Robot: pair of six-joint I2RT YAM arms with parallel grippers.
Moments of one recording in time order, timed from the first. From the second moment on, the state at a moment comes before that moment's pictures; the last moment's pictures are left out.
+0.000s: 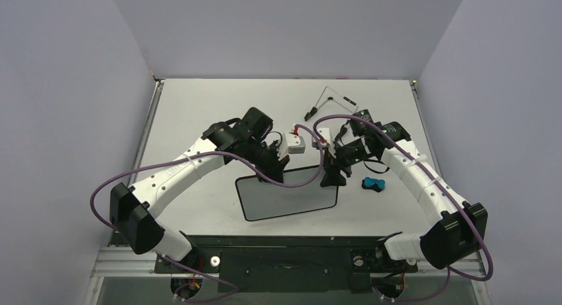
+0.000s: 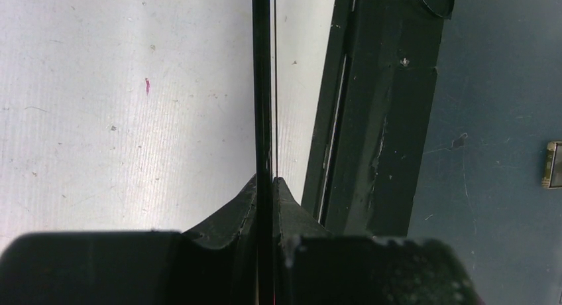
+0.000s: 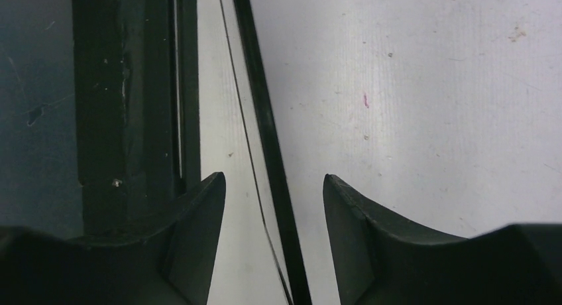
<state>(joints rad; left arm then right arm) -0.77 1.49 1.42 -0.95 0.61 0.35 0.38 1.33 1.23 -1.10 -0.84 -0.91</state>
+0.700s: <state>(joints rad) -0.78 1.44 1.37 -0.95 0.61 0.42 0.42 1.35 1.23 -1.24 -0.88 -1.03</state>
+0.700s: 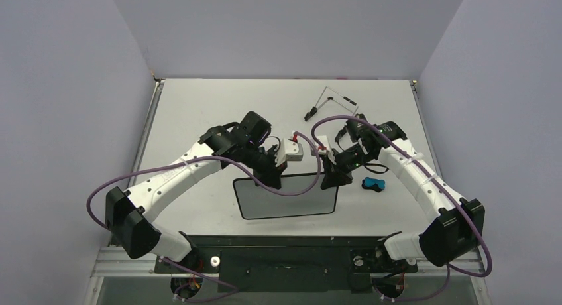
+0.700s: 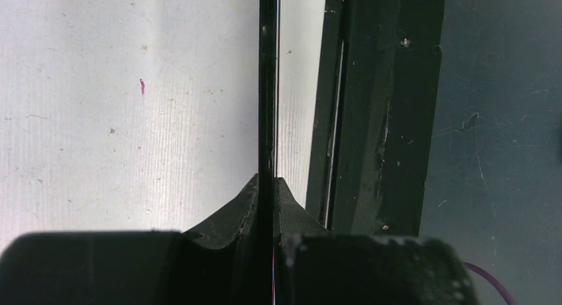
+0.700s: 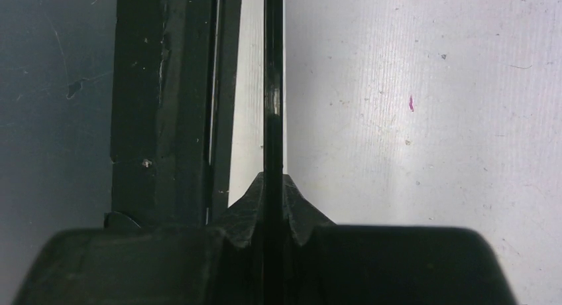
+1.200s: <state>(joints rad) -0.77 1.44 1.33 -0.76 0.58 0.39 0.35 1.35 1.20 -1.16 -0.85 -0.92</state>
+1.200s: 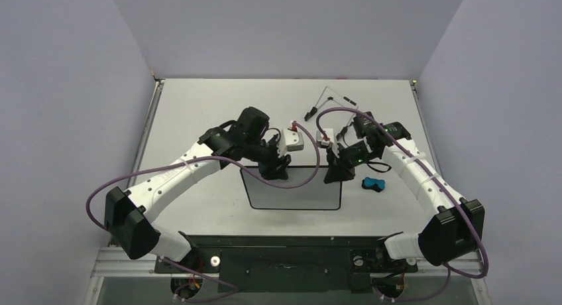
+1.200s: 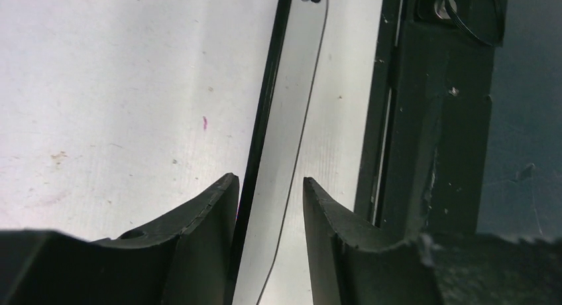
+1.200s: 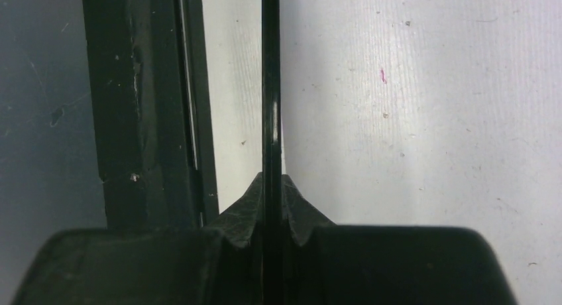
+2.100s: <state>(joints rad) -0.37 0.78 0.82 -0.17 0.46 -0.04 -0.13 1.36 1.22 -0.80 -0.83 -0.51</state>
